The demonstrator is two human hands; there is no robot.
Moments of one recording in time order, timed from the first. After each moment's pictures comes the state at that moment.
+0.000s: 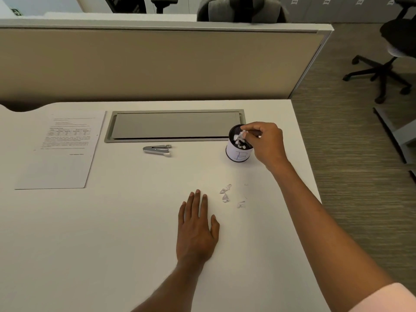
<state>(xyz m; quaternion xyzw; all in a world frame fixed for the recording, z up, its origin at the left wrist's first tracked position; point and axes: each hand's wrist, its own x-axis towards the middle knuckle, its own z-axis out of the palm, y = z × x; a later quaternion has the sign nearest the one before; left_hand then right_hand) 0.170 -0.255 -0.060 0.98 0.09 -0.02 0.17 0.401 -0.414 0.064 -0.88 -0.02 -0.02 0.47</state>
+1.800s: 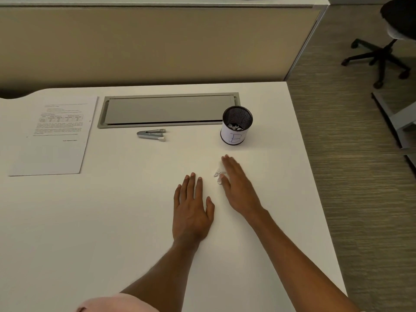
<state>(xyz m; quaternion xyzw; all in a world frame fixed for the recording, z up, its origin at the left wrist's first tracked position) 0.168 -0.256 -0.056 0.98 0.09 -0.02 0.17 0.260 -0.403 -0.047 -0.93 -0.13 0.07 0.35</state>
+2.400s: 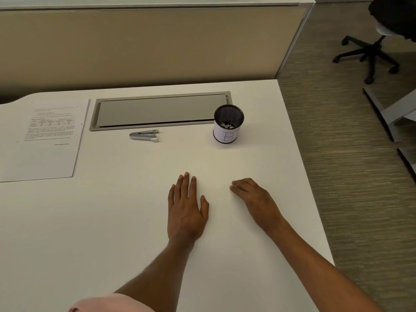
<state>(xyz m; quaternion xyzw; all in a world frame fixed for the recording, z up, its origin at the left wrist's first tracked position) 0.169 -0.256 -0.058 0.98 0.09 -0.01 0.18 0.232 -0.480 -0.057 -0.93 -0.30 -0.05 0.22</state>
